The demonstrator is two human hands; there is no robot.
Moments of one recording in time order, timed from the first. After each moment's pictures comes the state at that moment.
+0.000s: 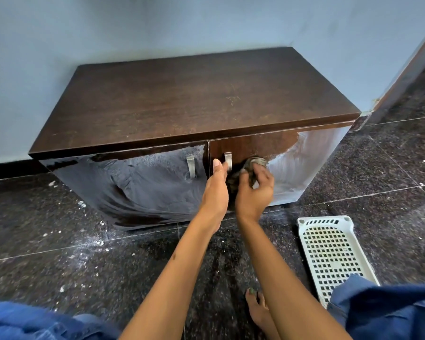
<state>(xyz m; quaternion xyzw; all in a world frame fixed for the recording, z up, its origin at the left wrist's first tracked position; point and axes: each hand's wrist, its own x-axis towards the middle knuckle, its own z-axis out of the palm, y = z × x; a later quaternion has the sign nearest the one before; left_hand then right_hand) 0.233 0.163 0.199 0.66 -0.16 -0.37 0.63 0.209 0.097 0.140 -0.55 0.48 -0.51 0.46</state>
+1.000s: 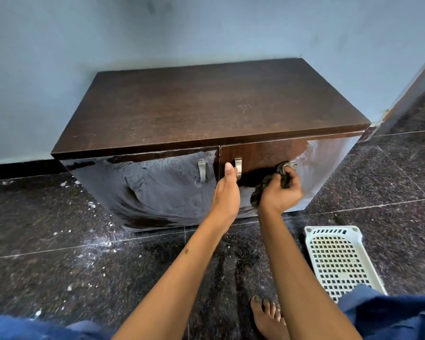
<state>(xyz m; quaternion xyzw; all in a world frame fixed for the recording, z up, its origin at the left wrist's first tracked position) 0.235 0.162 0.201 0.70 -0.17 -0.35 0.59 0.204 0.068 0.154 -0.41 0.54 -0.56 0.47</state>
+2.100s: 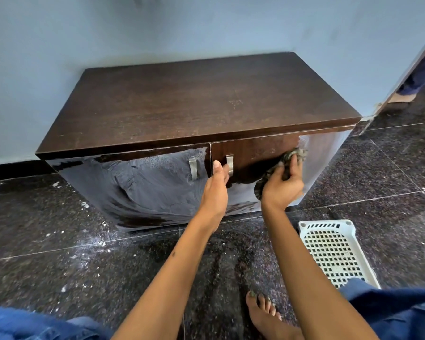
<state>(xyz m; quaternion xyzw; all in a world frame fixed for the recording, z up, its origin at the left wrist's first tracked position) 0.236 0.166 0.199 0.68 -0.18 -0.36 0.62 0.189 0.052 0.160 -0.52 0.52 -0.54 0.41</state>
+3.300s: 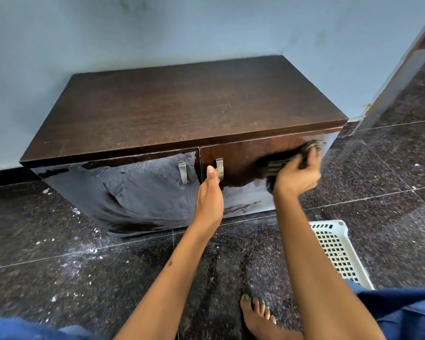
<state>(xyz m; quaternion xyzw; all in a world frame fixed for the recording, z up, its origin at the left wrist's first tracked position) 0.228 0.159 0.193 0.72 -0.18 -0.30 0.60 0.177 0.004 0.177 -0.45 0.54 -0.59 0.39</state>
